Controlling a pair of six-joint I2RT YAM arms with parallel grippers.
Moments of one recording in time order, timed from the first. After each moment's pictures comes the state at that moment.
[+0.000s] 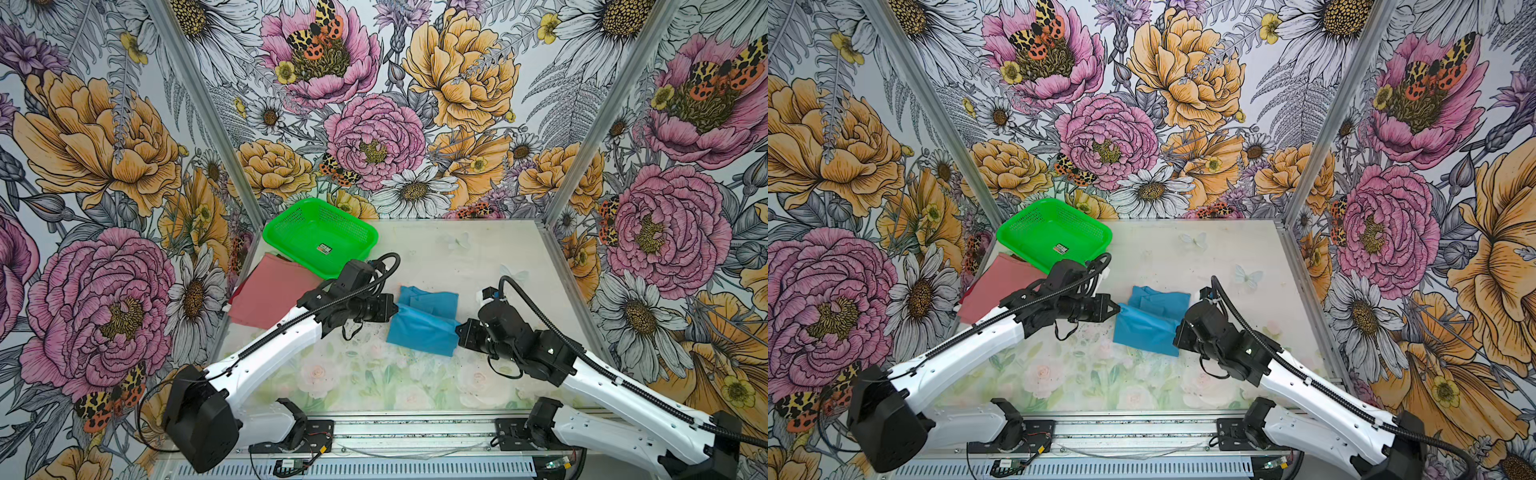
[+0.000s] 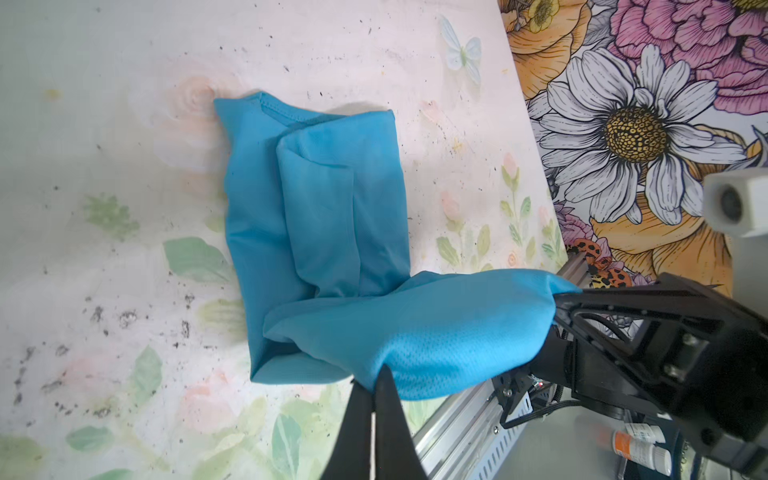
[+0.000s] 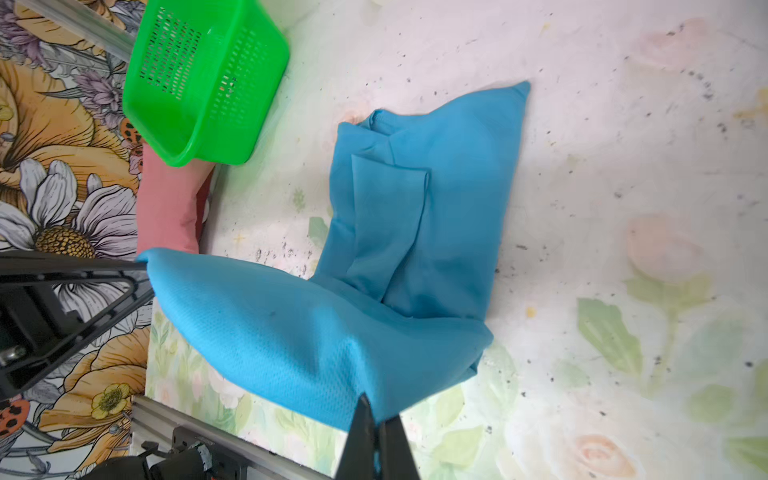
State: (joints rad) left arm -0.63 1.33 1.07 -0.54 0.33 -0.51; right arm 0.74 0.95 0.80 -0.67 0.05 0.92
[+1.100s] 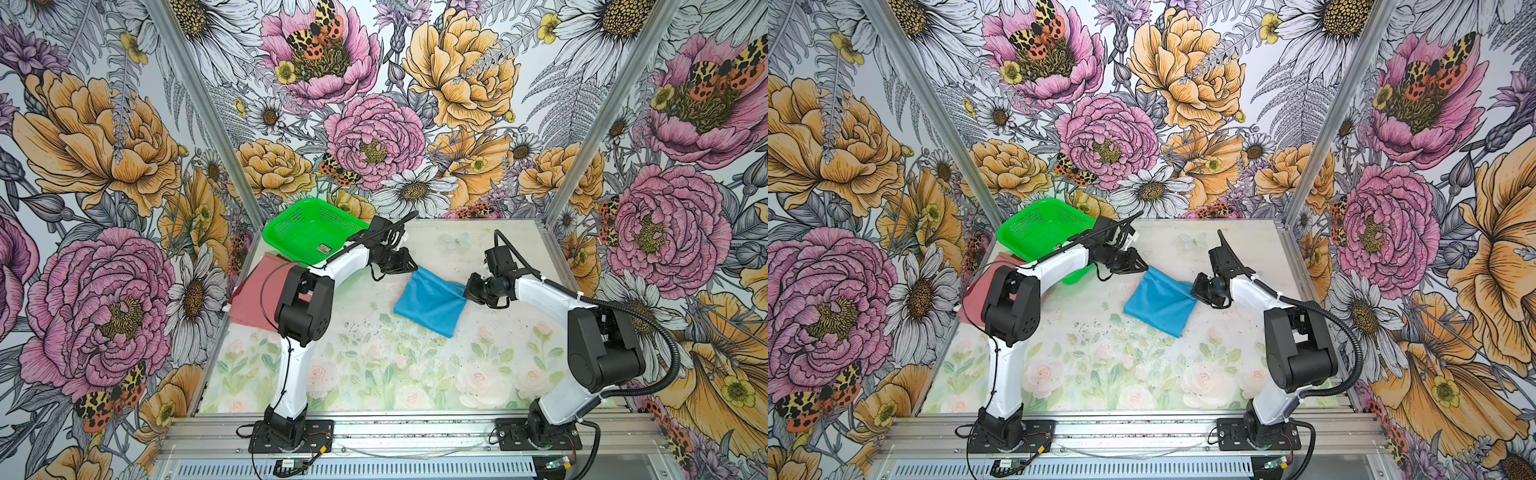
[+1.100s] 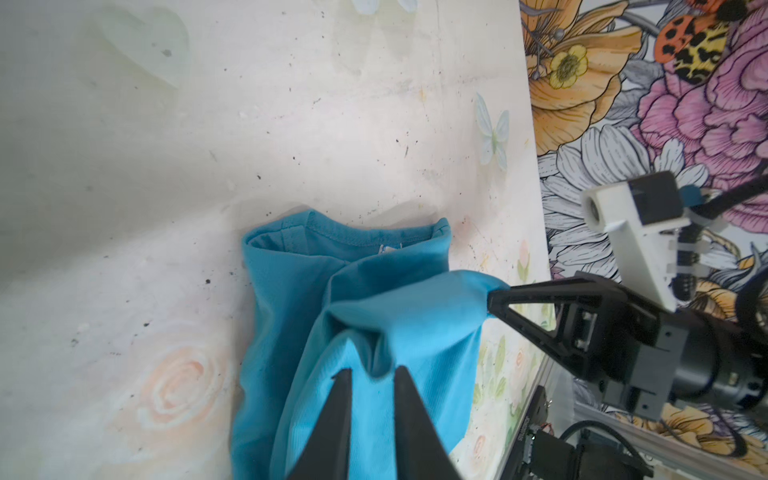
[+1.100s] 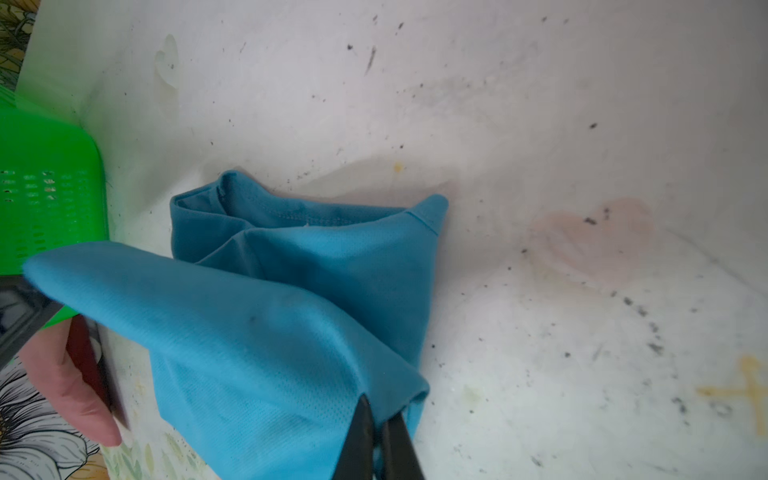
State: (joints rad) left arm -0.44 2.17 1.75 -0.53 0.63 -0.41; right arm 0.19 1.64 1.03 -0.48 -0.30 0.64
